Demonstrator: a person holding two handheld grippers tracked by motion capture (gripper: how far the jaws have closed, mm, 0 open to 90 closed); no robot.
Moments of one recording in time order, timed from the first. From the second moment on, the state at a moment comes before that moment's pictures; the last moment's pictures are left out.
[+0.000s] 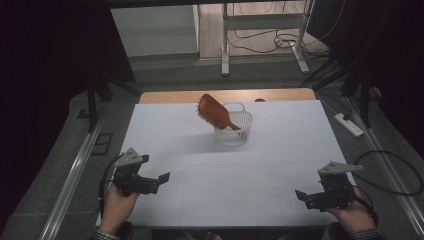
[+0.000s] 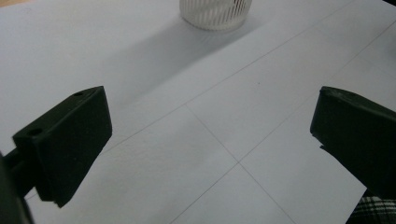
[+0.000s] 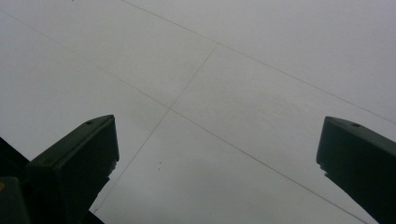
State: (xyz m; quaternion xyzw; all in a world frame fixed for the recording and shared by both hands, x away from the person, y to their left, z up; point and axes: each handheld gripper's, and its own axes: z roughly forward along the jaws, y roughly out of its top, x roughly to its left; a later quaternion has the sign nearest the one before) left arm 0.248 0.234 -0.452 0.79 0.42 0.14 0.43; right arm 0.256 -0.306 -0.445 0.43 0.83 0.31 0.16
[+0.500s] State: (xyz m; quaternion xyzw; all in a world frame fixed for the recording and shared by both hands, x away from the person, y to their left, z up) left arm 0.236 0.245 -0.454 0.78 0.44 0.15 0.42; right arm 0.256 -0.306 -0.445 0.43 0.83 0.31 0.16
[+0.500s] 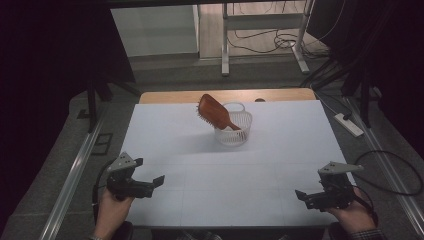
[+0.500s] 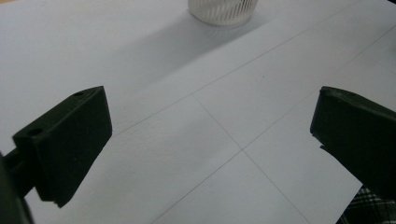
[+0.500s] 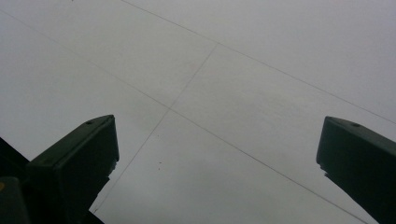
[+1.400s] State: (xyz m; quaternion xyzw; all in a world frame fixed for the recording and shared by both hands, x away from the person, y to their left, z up) left arm 0.218 0.259 -0.459 0.78 0.45 0.15 0.41; right arm 0.256 -0.306 -0.445 0.43 0.83 0.31 0.16
